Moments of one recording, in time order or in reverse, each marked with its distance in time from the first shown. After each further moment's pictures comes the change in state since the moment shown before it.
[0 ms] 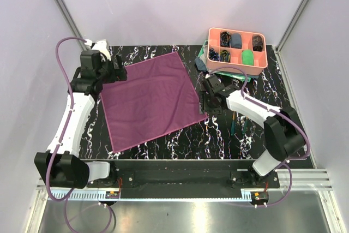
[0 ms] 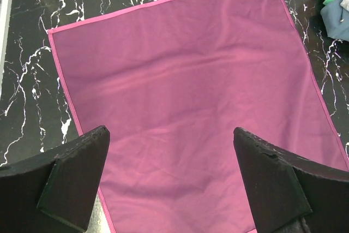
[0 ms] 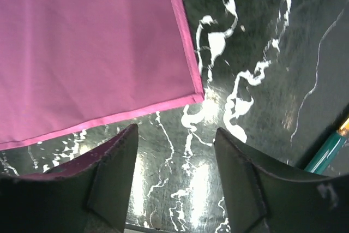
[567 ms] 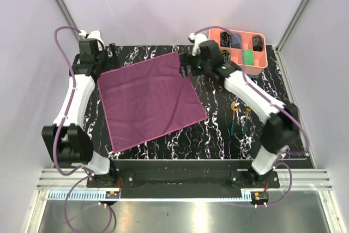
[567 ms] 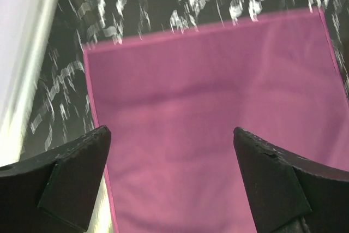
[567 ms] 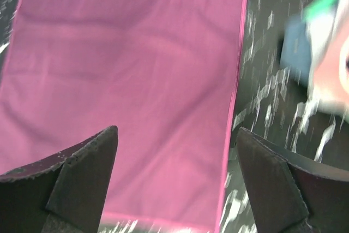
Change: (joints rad) left arm 0.094 0.254 0.182 0.050 -0.066 -0.010; right arm 0.000 0.137 0.496 0.210 -0.093 -0.348
